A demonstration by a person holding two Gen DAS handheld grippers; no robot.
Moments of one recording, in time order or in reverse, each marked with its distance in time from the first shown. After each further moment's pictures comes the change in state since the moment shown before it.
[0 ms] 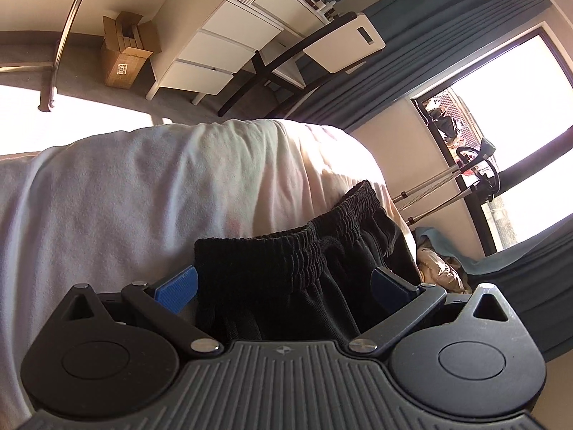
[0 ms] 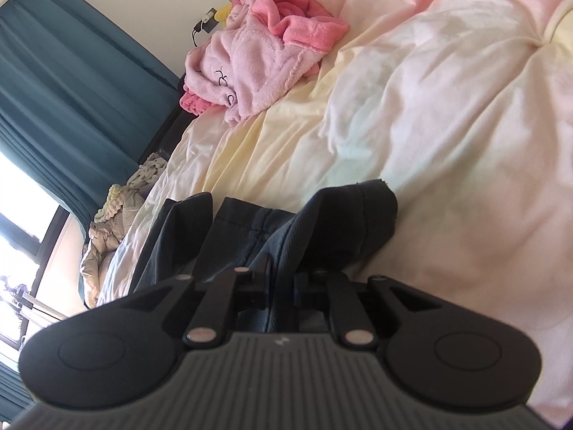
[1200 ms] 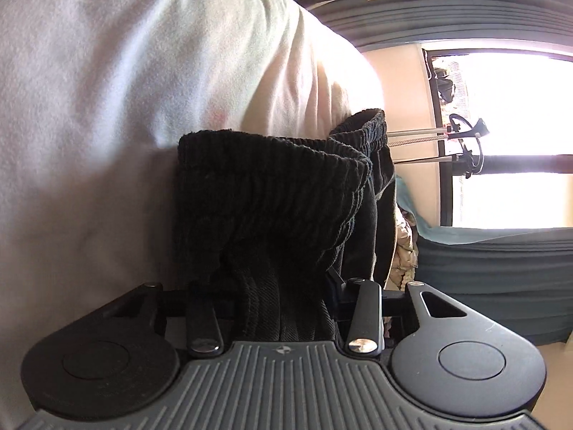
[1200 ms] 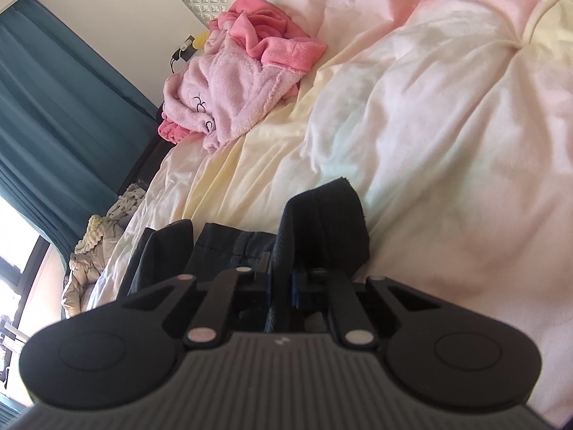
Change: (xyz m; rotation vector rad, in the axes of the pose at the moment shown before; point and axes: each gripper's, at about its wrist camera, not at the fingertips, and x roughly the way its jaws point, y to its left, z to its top) left arm 0.076 0.030 -0.012 -0.214 0.331 -0.185; right arm 0.010 0.004 -0.006 0.048 -0.115 -0.069
